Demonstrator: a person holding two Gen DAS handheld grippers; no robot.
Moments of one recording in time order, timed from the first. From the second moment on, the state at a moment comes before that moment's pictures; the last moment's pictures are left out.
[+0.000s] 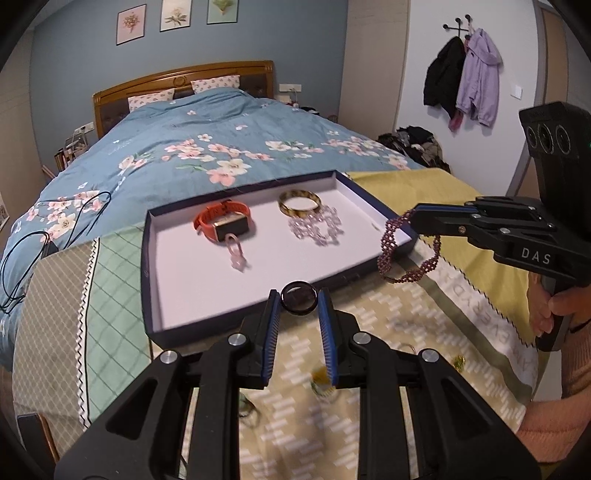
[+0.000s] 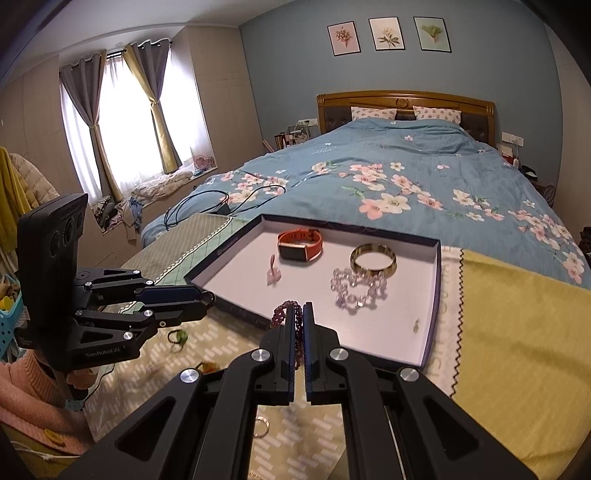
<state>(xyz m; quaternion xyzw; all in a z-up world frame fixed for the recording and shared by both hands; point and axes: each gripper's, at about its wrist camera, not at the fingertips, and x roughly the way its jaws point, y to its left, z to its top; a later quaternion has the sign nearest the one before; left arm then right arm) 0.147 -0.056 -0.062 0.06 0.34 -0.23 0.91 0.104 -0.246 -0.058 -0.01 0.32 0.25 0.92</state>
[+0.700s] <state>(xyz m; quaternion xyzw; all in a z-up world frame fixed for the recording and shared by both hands) 0.197 -0.054 -0.065 0.06 0.35 -0.20 0.91 0.152 -0.243 -0.057 0.00 0.32 0.24 0.92</state>
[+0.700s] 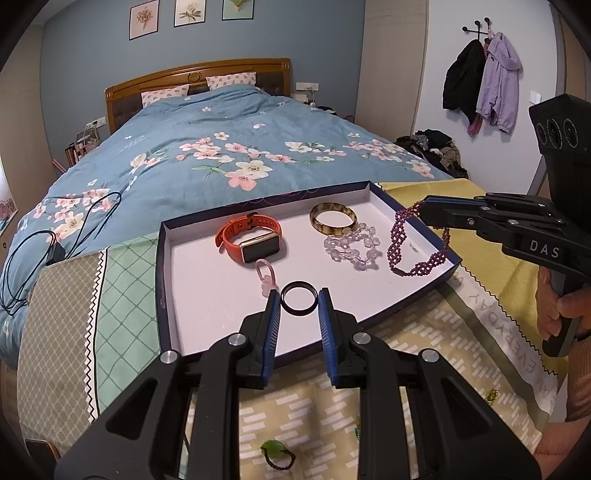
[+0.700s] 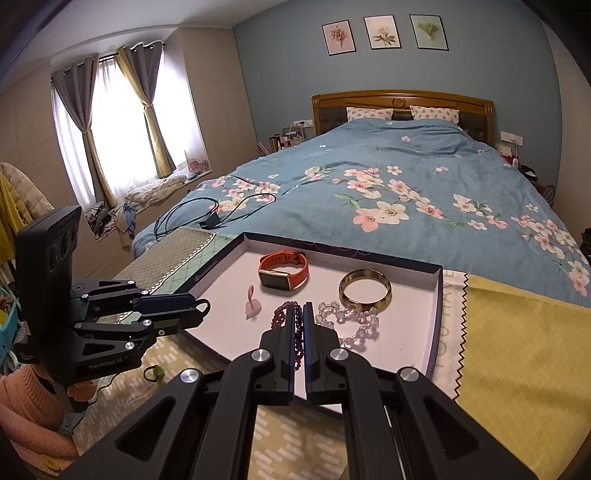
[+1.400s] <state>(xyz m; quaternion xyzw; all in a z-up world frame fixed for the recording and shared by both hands) 0.225 -0.057 -0.082 0.06 0.38 -0.19 0.90 0.190 -0.238 -0.078 0.01 0.35 0.24 0.91</state>
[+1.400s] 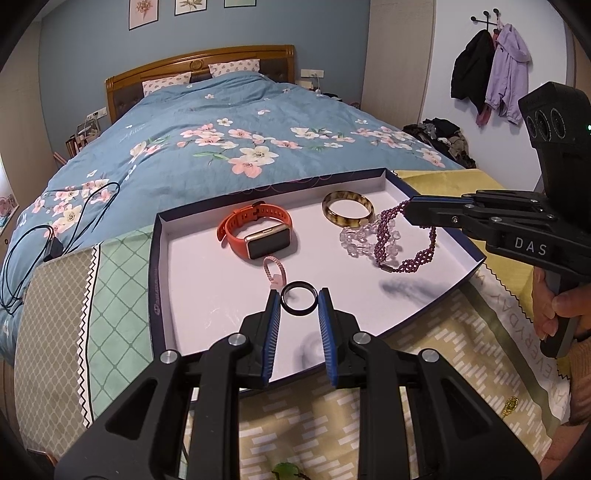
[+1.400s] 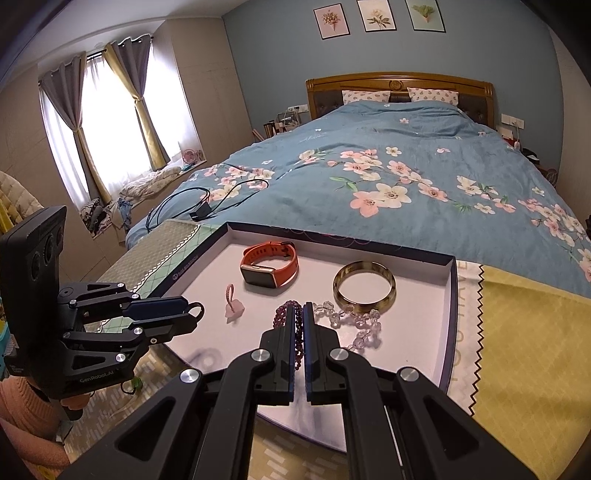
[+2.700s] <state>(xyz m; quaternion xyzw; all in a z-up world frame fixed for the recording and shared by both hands) 0.260 -0.050 -0.100 0.04 0.40 -0.18 0.90 0.215 -0.255 -0.089 0.04 0.37 0.20 0.91</state>
